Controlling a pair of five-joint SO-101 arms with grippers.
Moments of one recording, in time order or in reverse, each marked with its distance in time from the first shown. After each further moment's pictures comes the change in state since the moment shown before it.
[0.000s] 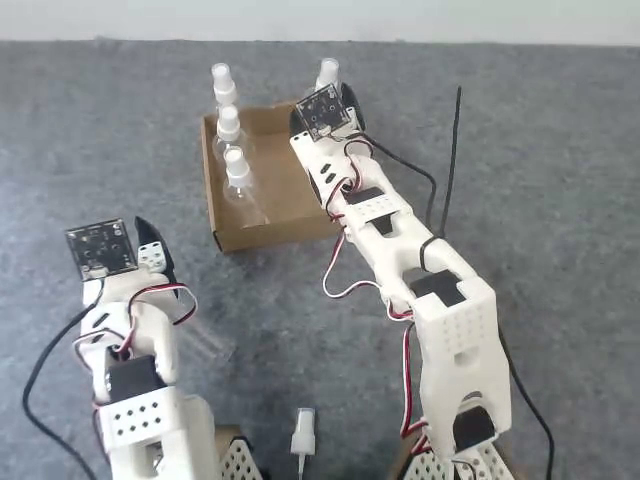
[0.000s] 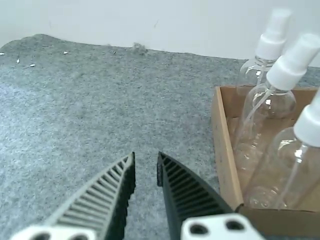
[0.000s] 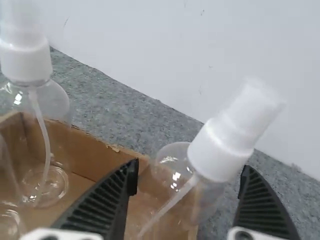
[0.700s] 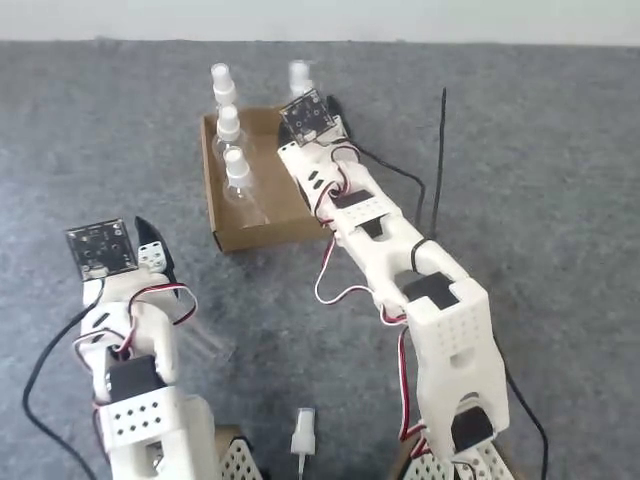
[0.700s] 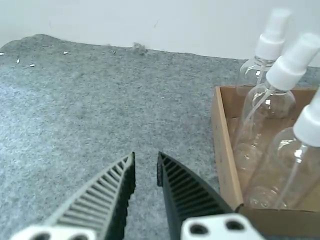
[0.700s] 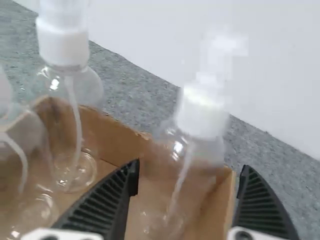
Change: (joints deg) left arm 0.0 0.0 0.0 0.0 0.0; right arm -2.6 -0.1 -0.4 4.2 -0.4
